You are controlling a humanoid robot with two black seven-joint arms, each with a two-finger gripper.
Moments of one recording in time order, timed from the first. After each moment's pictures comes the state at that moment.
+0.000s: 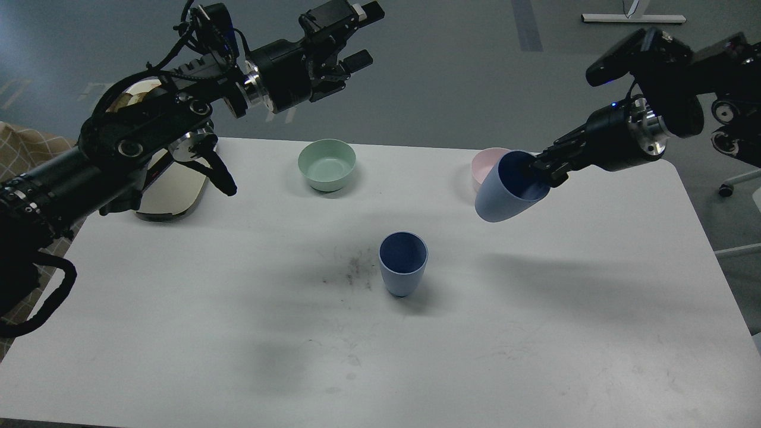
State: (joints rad) left arm -1.14 0.38 -0.36 -0.82 0.67 -0.39 -0.49; right arm 1.69 -0.57 -0.41 1.17 -1.44 0.49 0.49
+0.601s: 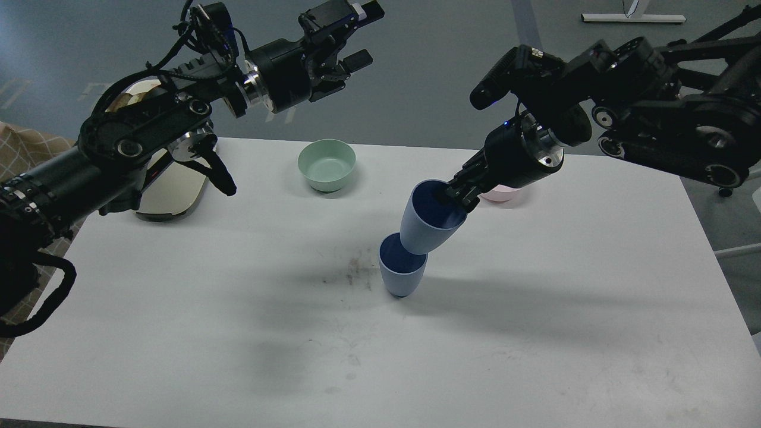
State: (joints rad) left arm -1.14 0.38 -0.36 -0.82 0.67 -0.39 -0.49; right arm 1.76 -0.29 -0.48 1.12 -1.34 0.49 0.49
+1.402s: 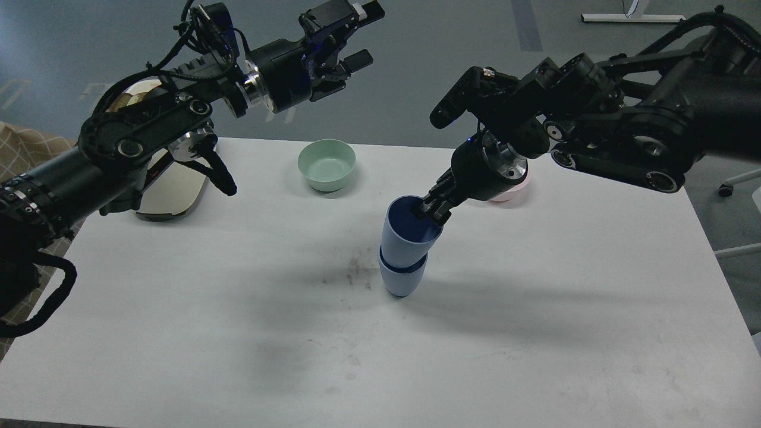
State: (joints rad) left arm -1.14 0.38 -0.37 -0.82 0.67 -0.39 -0.49; right arm 1.75 -0.19 -0.54 1.06 -1.28 0.49 0.49
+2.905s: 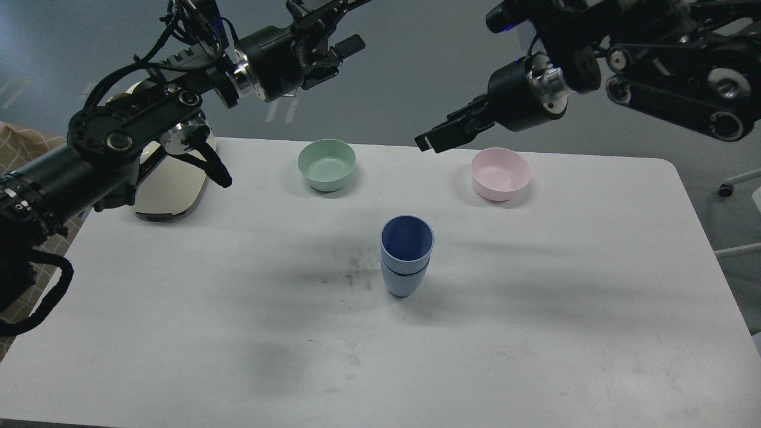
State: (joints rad) left arm -1.13 0.39 -0.43 -0.81 0.66 -0.39 -0.49; right arm 1.78 -0.38 -0.42 0.97 -1.12 0.49 0.49
